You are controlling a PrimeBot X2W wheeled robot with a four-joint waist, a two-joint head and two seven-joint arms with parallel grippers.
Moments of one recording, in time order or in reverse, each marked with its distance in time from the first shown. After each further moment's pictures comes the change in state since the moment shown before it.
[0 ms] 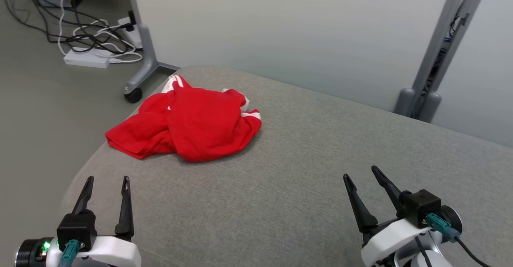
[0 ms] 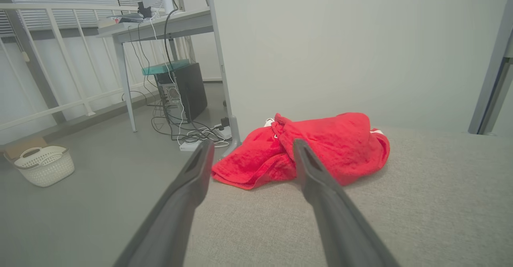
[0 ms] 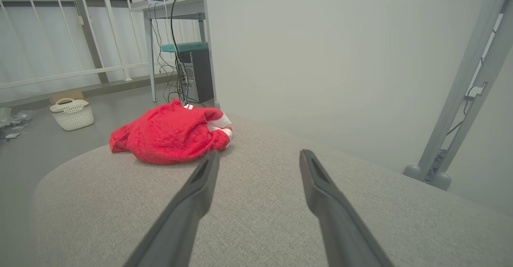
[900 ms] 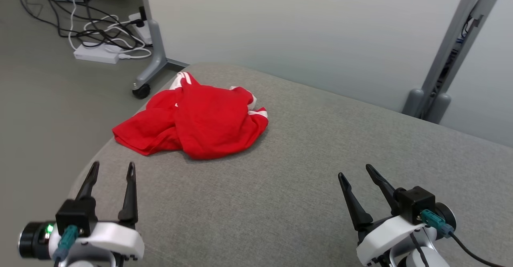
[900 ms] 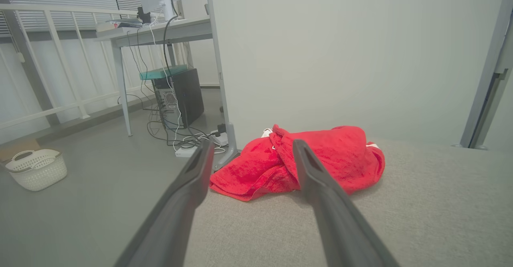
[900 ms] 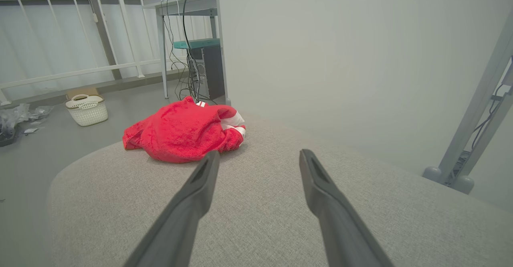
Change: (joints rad) left arm -0.037 0.014 -0.026 -0.023 -0.044 -0.023 0.019; right arm -0.028 0.000 0.028 0.034 0.021 0.000 -0.002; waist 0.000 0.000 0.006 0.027
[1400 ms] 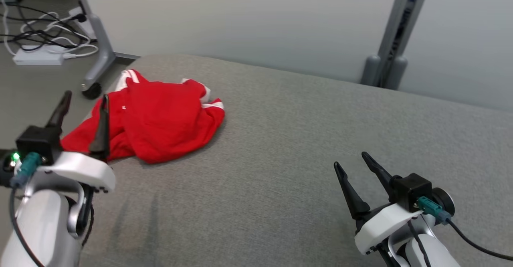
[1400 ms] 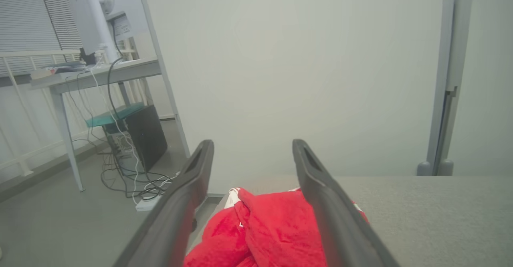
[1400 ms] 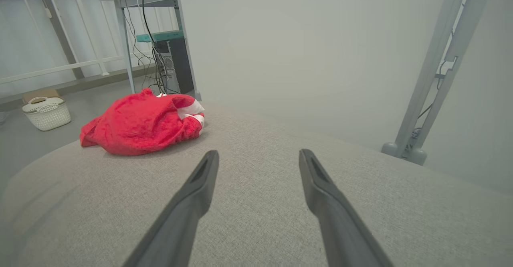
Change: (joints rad) left arm -0.303 0.077 0.005 0.162 -0.041 -0.098 -0.001; right arm -0.038 -0.013 0.025 -0.021 -0.006 0.000 0.036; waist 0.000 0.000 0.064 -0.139
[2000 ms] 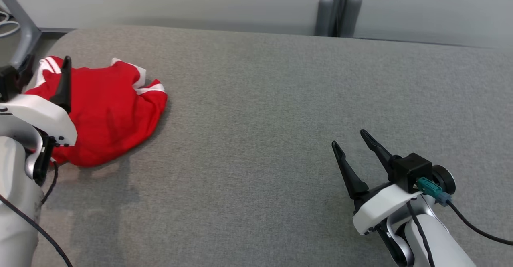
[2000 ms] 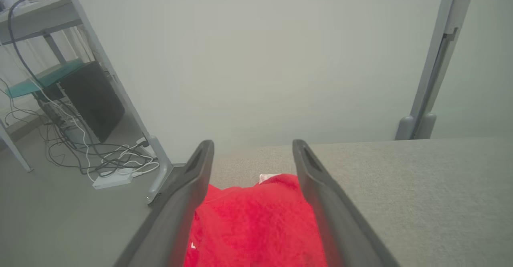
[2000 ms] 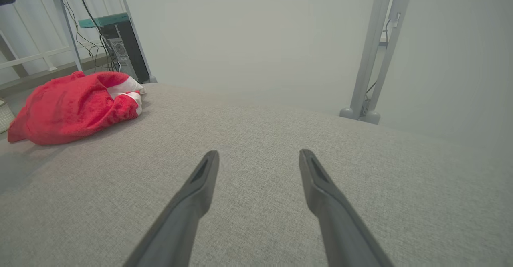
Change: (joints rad) left arm -0.348 0.095 -0.044 0.395 -0.092 -0.091 0.056; right arm -0.075 -0.016 0.015 -0.027 -0.008 0.000 0.018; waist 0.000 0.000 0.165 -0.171
